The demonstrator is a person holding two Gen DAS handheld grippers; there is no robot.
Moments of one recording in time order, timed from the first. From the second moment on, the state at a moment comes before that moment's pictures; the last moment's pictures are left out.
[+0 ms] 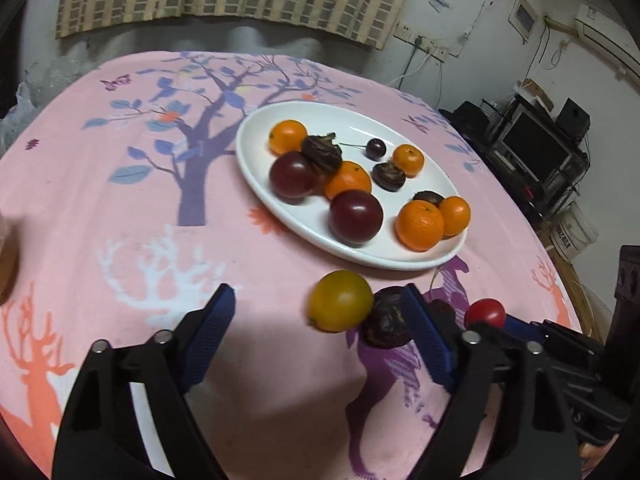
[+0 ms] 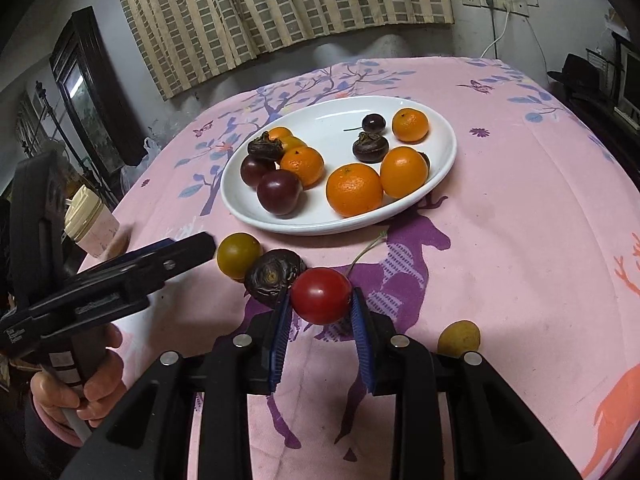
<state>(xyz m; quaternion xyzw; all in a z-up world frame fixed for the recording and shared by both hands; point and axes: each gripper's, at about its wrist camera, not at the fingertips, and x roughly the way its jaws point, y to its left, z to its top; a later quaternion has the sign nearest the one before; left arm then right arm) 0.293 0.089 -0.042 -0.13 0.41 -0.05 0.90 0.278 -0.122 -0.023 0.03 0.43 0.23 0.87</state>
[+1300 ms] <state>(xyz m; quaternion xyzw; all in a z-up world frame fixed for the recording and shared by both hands) 0.386 0.052 0.008 -0.08 0.37 -0.07 0.92 0.385 -0.127 0.010 0.05 0.38 0.20 0.90</state>
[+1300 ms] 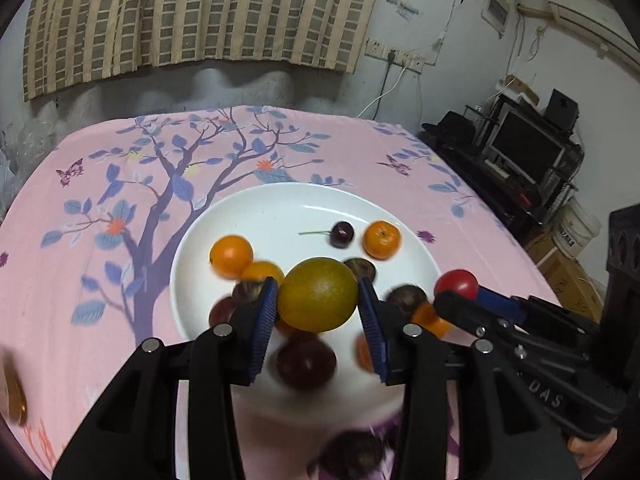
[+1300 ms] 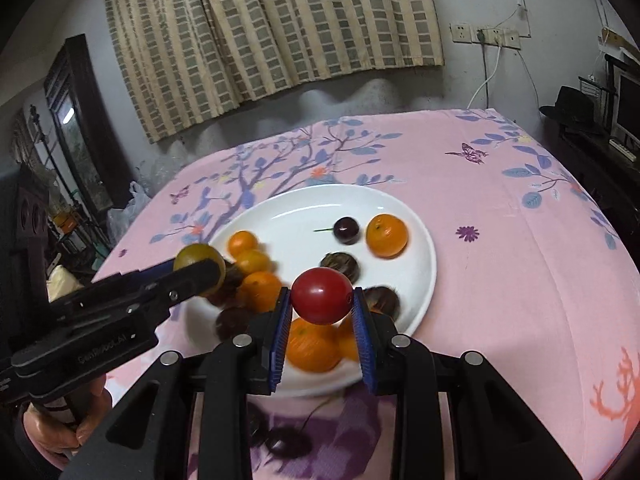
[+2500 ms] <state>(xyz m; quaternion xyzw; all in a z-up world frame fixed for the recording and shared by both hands) 0.244 0.069 -0.031 -0.07 0.39 0.00 0.92 0.290 -0.195 -0.039 0.04 0.45 0.19 0.87</state>
